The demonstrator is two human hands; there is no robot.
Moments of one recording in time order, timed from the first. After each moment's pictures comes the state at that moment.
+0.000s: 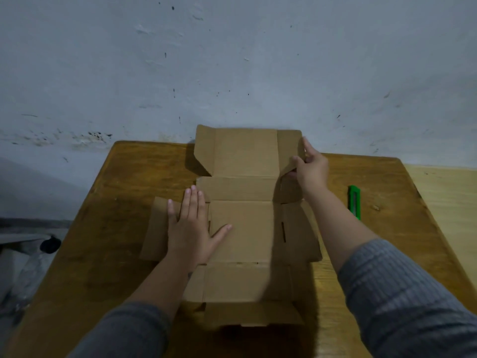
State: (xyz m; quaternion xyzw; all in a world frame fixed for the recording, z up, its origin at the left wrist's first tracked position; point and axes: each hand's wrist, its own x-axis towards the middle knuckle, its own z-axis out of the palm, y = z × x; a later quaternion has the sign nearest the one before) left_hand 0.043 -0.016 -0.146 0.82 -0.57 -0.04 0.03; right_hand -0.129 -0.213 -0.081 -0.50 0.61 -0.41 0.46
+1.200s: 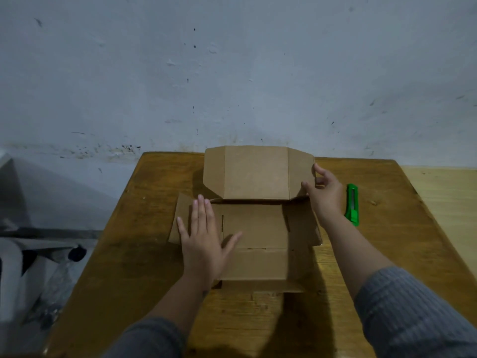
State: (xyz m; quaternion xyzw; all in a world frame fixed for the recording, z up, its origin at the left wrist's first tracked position) left_hand 0.008 0.044 -0.121 0.84 -0.53 0.00 0.09; right_hand -0.174 -0.135 -0.073 -0.54 0.62 -0.41 0.38
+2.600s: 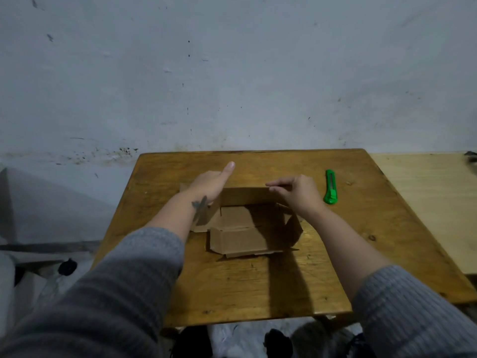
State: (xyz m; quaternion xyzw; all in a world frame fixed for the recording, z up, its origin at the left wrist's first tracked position) left_hand 0.032 0.007 -0.019 0.76 -0.50 -0.34 0.21; right_hand -0.174 -0.034 -0.018 -0.76 0.52 -0.22 0.32
